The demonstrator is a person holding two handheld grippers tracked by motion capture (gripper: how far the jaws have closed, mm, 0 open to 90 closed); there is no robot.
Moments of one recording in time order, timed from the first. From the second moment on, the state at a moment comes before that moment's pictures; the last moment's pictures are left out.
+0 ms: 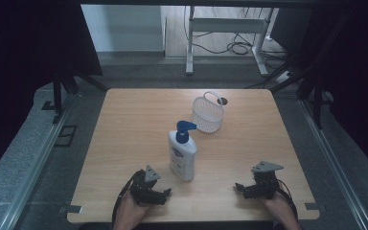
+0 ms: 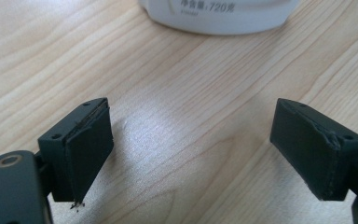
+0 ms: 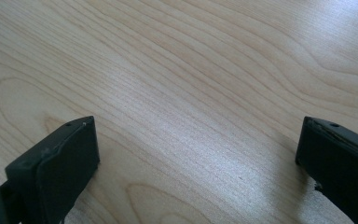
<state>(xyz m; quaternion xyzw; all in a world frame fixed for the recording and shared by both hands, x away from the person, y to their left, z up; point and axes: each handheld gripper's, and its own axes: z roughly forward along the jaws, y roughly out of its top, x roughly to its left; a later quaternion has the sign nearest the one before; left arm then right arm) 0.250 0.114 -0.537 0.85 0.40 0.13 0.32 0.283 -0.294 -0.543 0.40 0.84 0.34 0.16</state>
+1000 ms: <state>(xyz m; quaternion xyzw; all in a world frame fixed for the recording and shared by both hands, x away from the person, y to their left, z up) 0.248 0.120 -0.544 0.84 0.39 0.14 0.34 0.276 -0.288 -0.528 0.36 0.84 0.36 0.17</state>
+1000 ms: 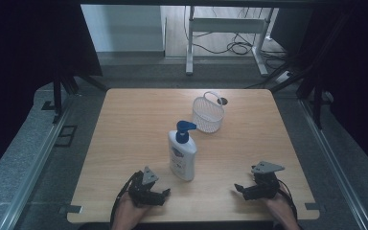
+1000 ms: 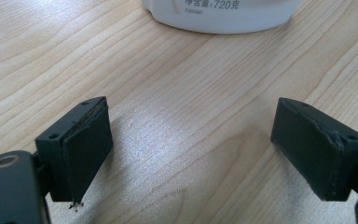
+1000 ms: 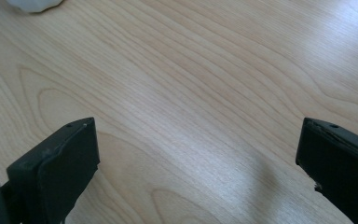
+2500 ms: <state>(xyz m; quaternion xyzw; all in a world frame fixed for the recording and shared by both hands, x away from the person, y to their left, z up) 0.248 0.120 -0.543 0.84 0.39 0.14 0.34 0.277 -0.228 -0.491 0.30 0.85 0.42 0.13</state>
